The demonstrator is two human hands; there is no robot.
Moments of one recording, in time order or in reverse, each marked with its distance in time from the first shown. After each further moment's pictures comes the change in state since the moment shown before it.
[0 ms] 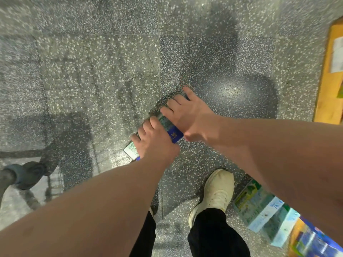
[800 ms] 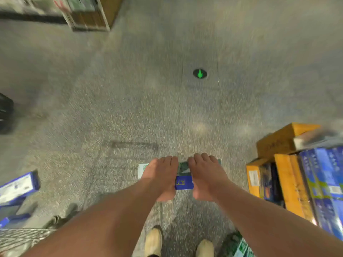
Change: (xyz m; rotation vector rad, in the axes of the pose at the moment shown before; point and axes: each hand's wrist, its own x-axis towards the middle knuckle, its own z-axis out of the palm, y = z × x) left_hand -0.360 -0.056 -0.475 0.389 0.381 0.586; right_hand -0.354 -0.073 -0.478 0.138 0.277 0.379
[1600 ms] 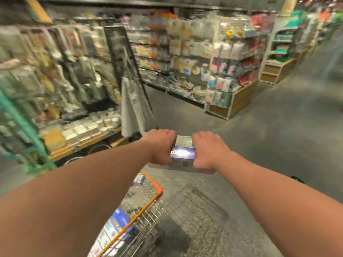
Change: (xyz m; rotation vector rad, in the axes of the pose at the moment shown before) left_hand -0.490 -0.108 -0.206 -0.002 0.467 -0.665; right_hand -0.198 -0.311 -0.307 -0.215 0.550 -0.630
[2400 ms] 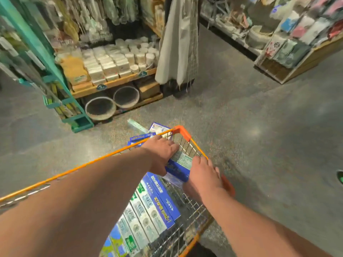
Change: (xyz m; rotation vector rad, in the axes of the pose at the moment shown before) left_hand -0.042 -0.306 0.293 -0.048 -0.411 0.024; right_hand 0.191 -0.280 0.278 0.193 -0.361 0.177
